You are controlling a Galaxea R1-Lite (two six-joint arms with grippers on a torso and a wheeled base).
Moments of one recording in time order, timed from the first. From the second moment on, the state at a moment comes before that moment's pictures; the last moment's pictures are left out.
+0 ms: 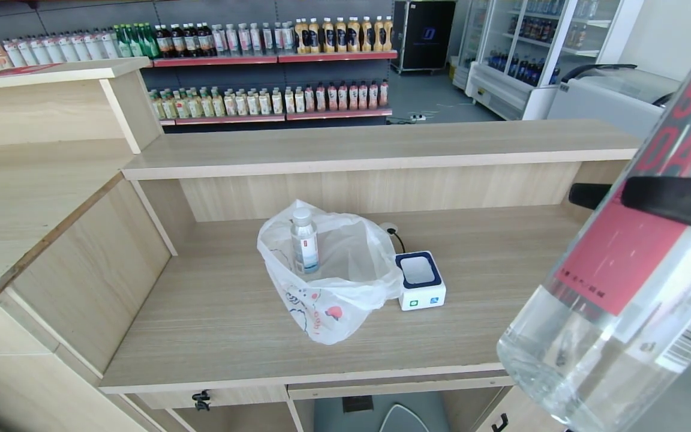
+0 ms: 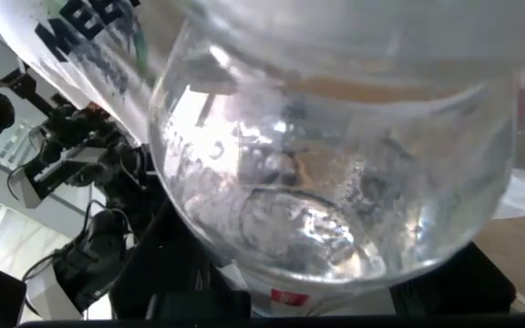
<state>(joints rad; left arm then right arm) 0.00 0.00 0.00 0.04 0.08 0.07 0.82 1.09 -0.93 -0.21 0.32 0.36</state>
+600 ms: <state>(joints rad) 0.00 0.00 0.00 0.03 0.08 0.07 0.72 1.11 -0.94 -0.24 0.25 0.33</state>
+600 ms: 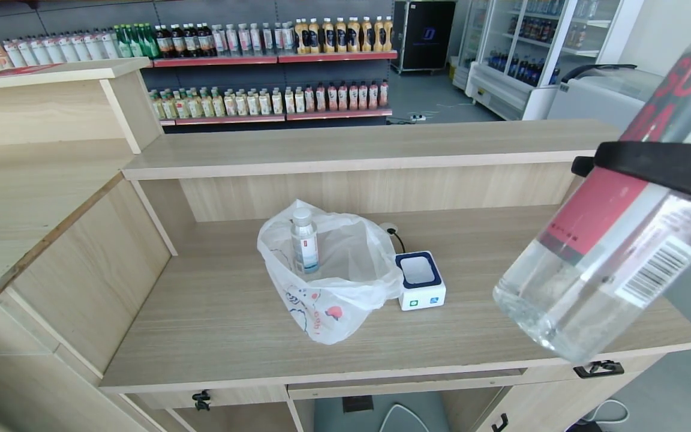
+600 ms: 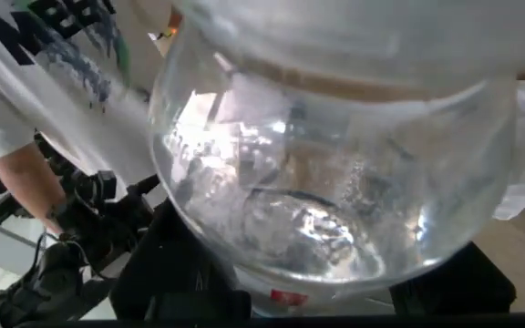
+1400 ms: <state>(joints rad) 0.00 0.00 0.00 0.03 0.08 0.07 -0.02 1.37 -0.81 -0.49 -0.06 -0.15</state>
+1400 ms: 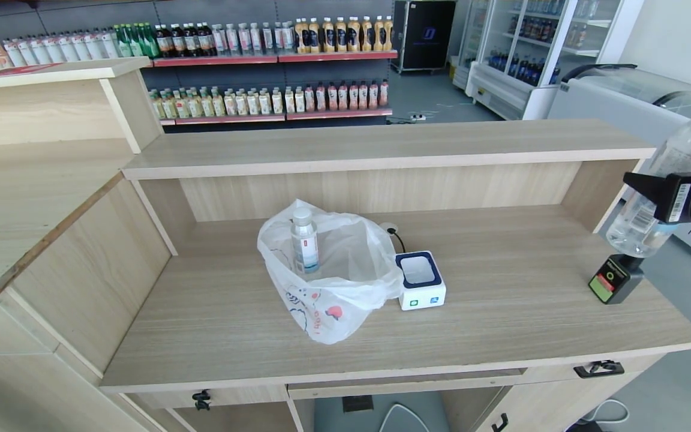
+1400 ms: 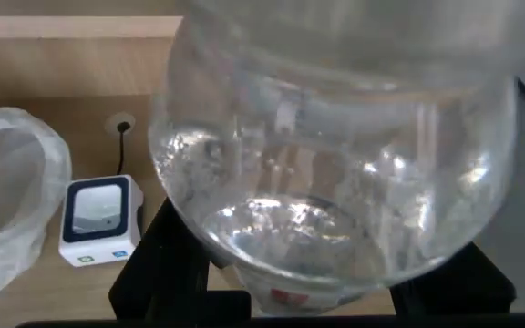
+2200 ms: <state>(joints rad) 0.00 0.00 0.00 0.04 0.08 0.07 -0.06 1.50 -0.78 -0.58 -0.11 -0.35</state>
